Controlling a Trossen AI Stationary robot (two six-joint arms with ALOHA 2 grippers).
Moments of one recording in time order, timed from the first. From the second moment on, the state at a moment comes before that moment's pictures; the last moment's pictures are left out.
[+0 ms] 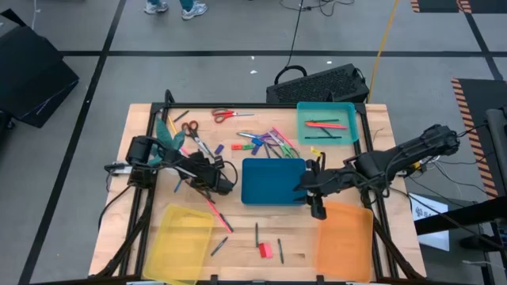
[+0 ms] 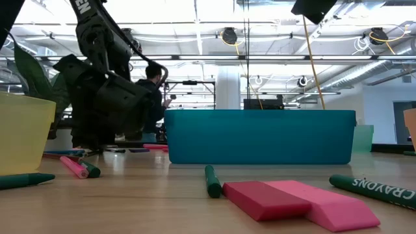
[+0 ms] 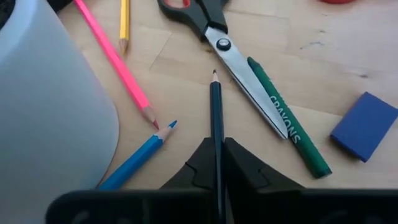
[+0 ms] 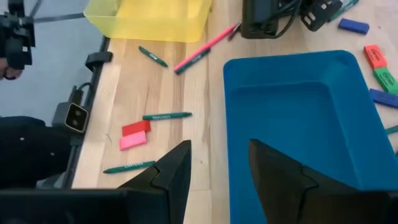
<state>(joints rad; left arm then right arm) -0.11 1.95 0.88 -0.94 -0.75 -2.19 0.36 1.20 1.04 -0.59 0.13 0.37</state>
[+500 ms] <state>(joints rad) -0.11 1.86 0.88 -0.99 -0.73 -2.13 0.39 1.19 1.04 -0.59 0.13 0.37</state>
